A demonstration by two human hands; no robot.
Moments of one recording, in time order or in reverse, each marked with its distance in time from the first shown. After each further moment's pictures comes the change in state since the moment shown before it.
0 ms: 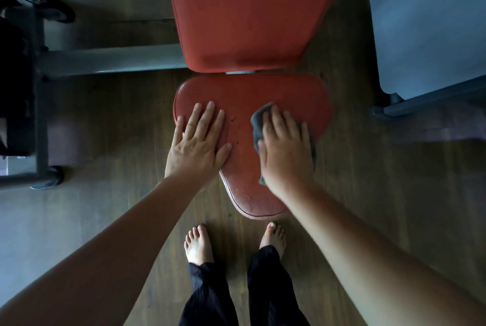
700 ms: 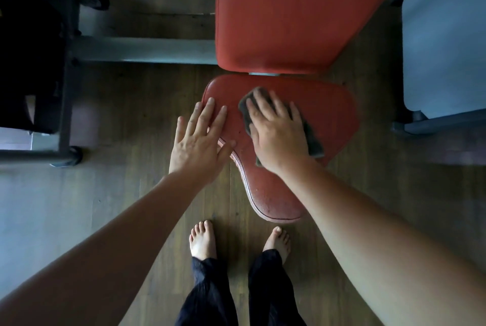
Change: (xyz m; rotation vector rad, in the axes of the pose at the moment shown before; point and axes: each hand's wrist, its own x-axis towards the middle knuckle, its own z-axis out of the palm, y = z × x) left_hand -0.014 -0.027 -0.011 -0.099 -0.009 -0.176; right_hand 0.053 -0.043 0.003 -0.027 -0.020 -0.279
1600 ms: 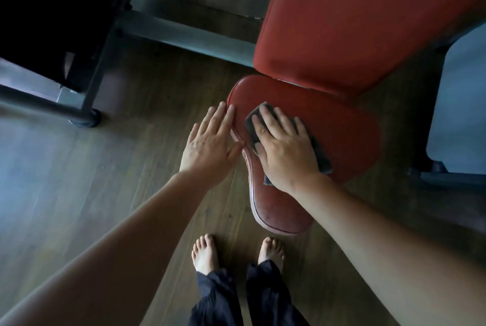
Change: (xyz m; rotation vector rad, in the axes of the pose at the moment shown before) left_hand -0.019 0.007 0.011 -0.199 0.038 -0.232; right_hand -0.008 0.001 0.004 -0.044 -0.022 -0.312
